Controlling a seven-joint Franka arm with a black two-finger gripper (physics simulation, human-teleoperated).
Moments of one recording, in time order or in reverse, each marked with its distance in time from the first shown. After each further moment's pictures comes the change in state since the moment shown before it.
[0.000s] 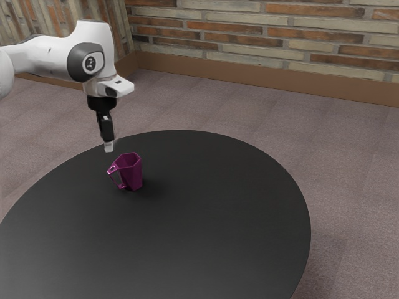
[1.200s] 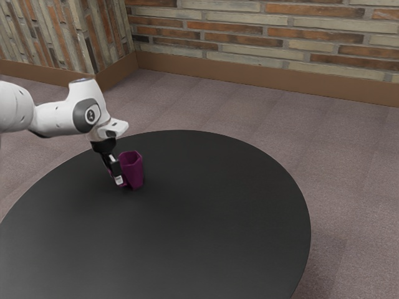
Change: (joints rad) arm 0.100 0.300 0.036 -0.033 -0.135 0.391 0.028
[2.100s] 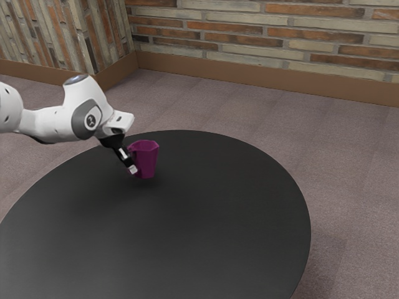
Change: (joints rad) arm 0.157 -0.141 -0.234 -0.221 0.010 0.318 -0.028
